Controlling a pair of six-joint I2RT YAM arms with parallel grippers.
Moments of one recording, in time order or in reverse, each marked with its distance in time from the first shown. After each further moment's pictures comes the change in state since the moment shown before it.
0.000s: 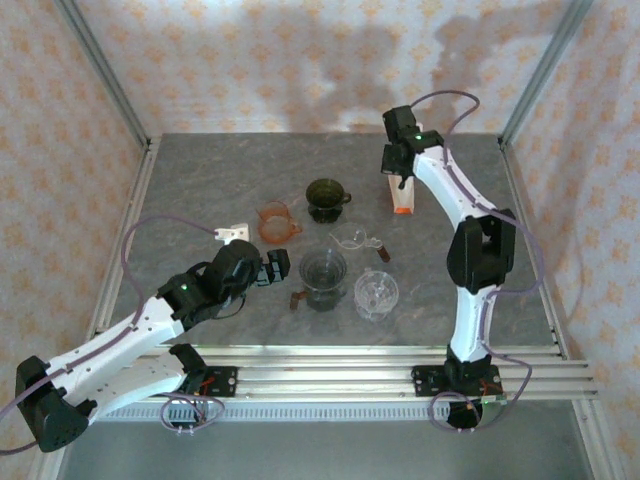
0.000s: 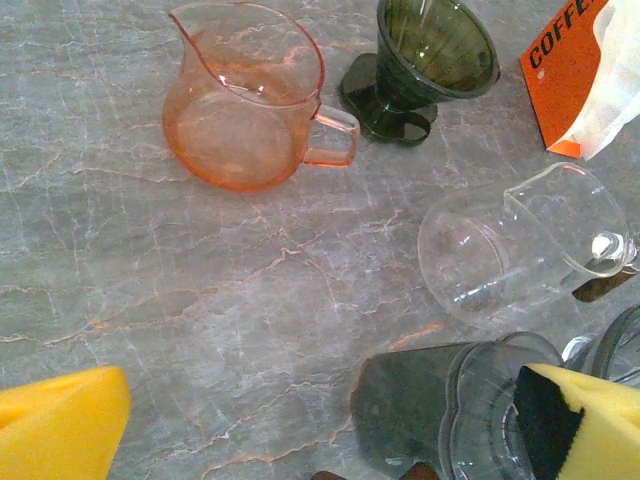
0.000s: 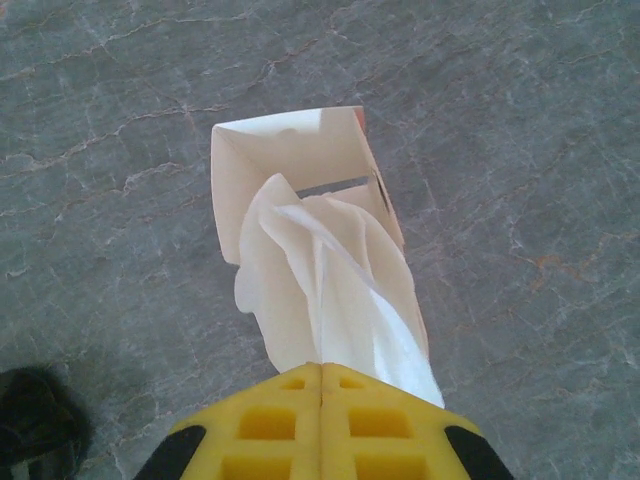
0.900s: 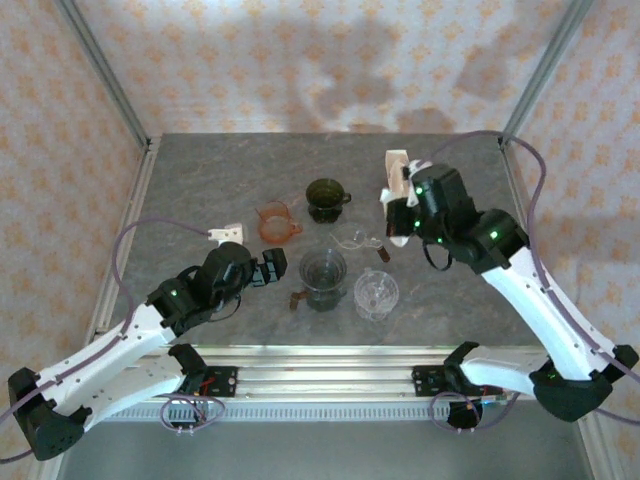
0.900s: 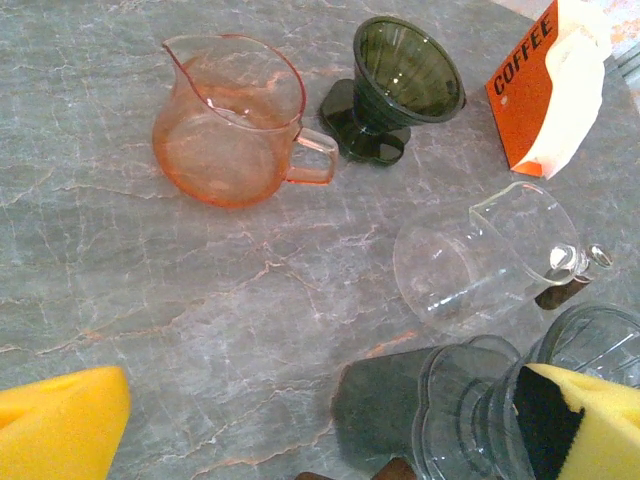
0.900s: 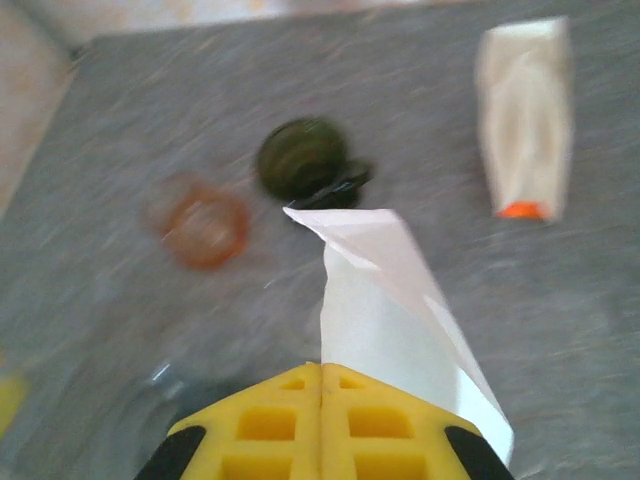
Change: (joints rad) left arm 0.000 -0.071 -0.005 0.000 0.011 0.004; right arm 0.391 -0.858 -0.444 -0.130 -0.194 0.077
